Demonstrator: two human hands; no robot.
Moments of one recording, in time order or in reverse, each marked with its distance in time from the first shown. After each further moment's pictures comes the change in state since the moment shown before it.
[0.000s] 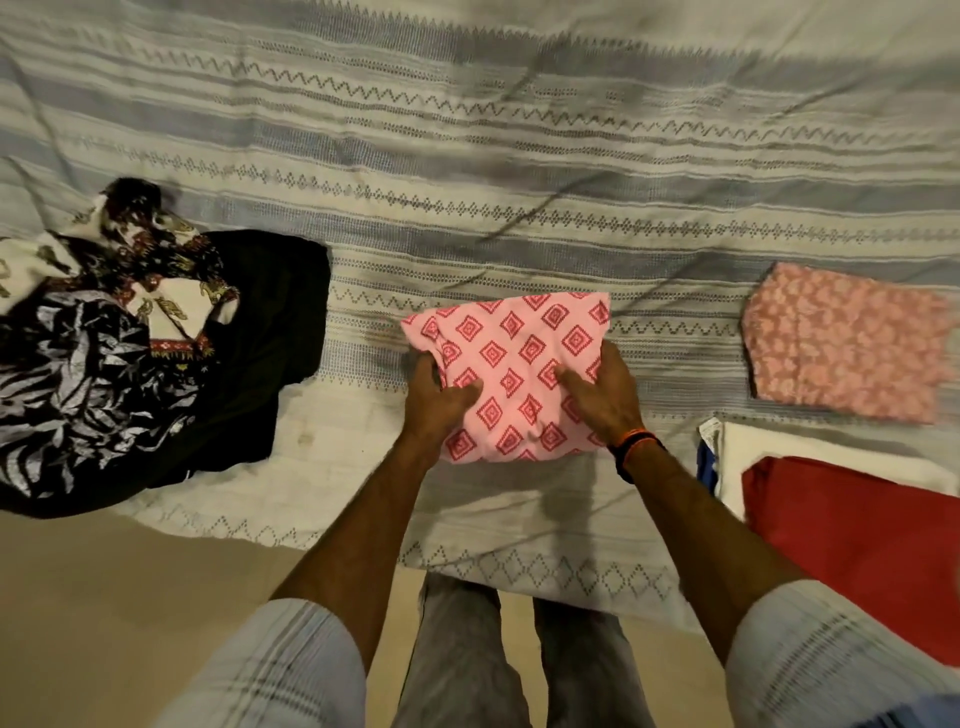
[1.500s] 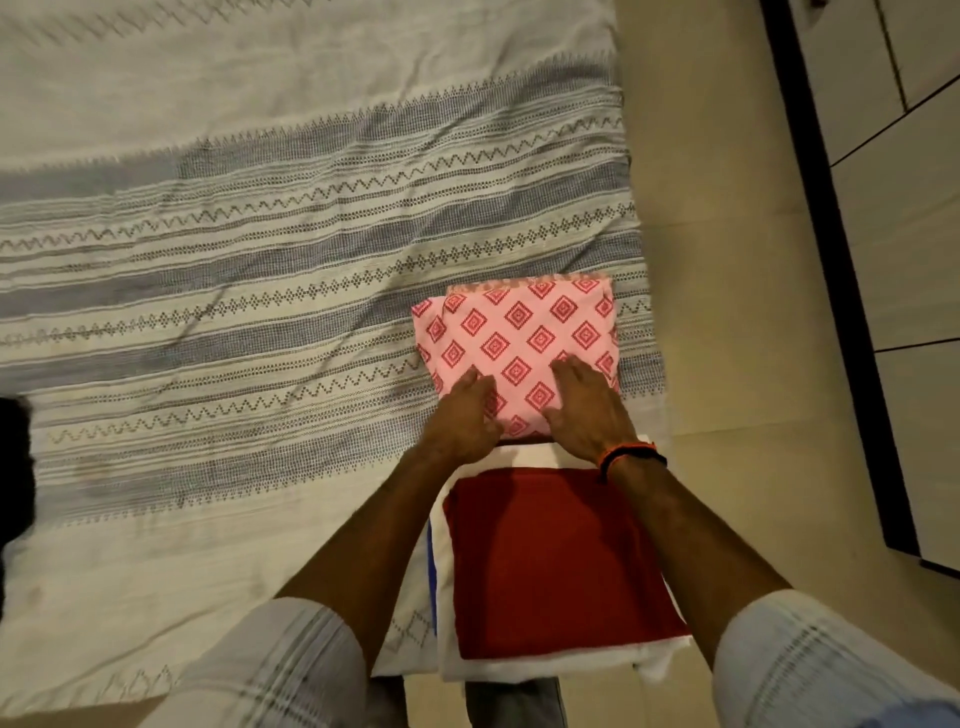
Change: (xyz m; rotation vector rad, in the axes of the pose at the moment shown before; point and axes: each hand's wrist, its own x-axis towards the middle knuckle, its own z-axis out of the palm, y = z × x) left_hand -0.066 0.028 0.411 1.126 -0.430 0.451; right_hand 0.065 0.163 -0.351 -0.703 -0.023 -0.100
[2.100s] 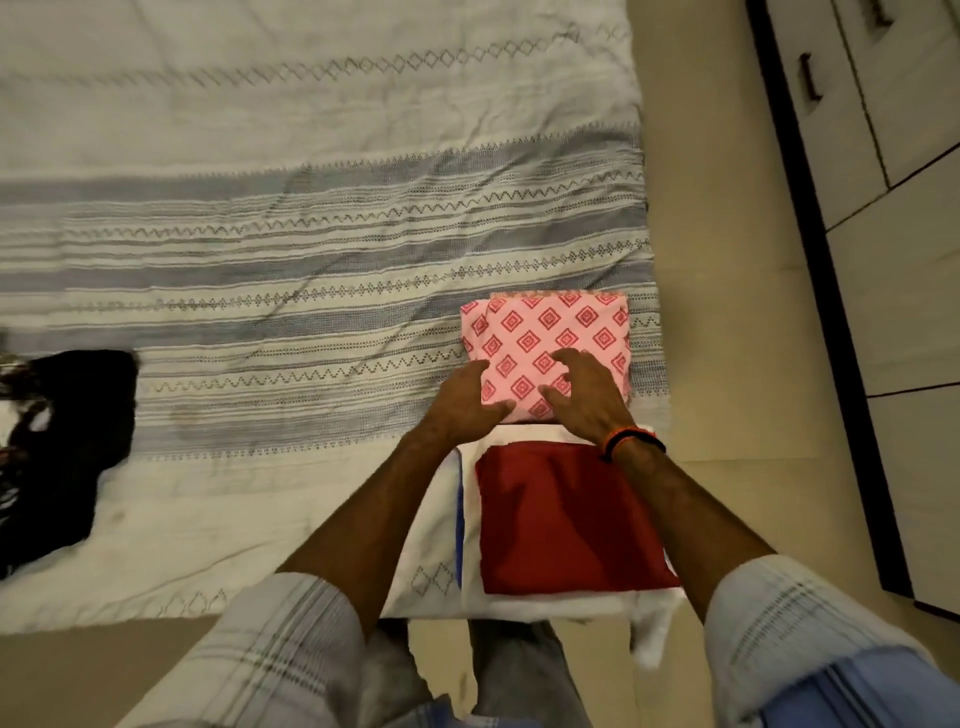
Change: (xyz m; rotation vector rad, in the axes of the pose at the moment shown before) left_hand -0.103 0.013 -0.058 -0.130 0.141 -0.034; right_hand -0.067 -0.057 -0.034 0.274 0.106 -0.105
